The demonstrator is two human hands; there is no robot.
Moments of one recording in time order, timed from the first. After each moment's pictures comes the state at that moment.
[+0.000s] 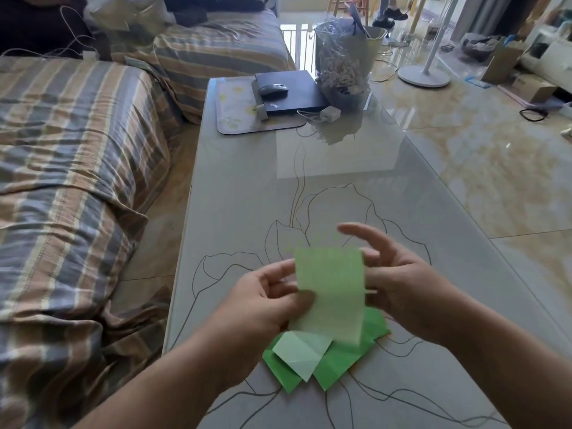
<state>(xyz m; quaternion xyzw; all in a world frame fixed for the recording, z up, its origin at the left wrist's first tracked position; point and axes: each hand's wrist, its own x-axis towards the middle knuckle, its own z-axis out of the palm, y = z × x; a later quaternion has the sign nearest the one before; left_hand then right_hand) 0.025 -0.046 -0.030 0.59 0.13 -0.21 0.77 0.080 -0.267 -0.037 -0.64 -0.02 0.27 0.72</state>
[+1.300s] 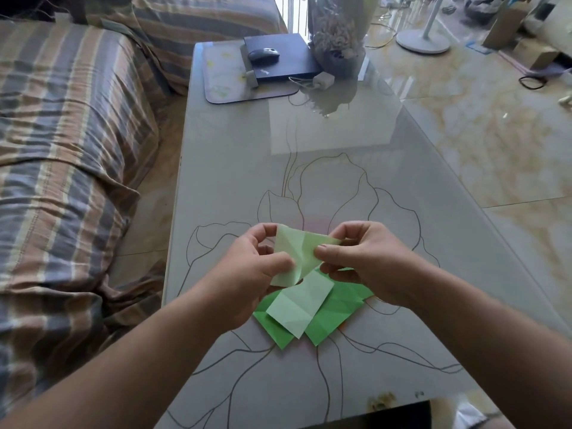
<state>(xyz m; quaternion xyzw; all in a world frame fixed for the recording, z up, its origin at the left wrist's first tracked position) 0.035 -0.045 -0.048 0.61 0.18 -0.20 0.74 0.073 -0.246 -0.053 -0.68 0.05 0.28 0.68</state>
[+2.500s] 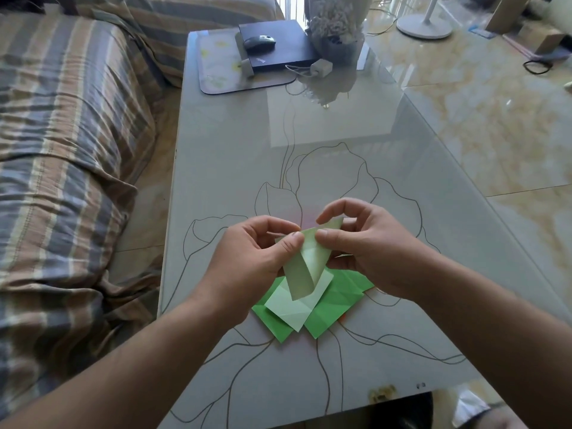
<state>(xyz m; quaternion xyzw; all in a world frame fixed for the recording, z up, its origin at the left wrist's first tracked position) 0.031 -0.051 -0.054 0.72 0.11 -0.09 0.68 0.072 -0.248 -0.050 -0.65 0.01 0.26 0.71</state>
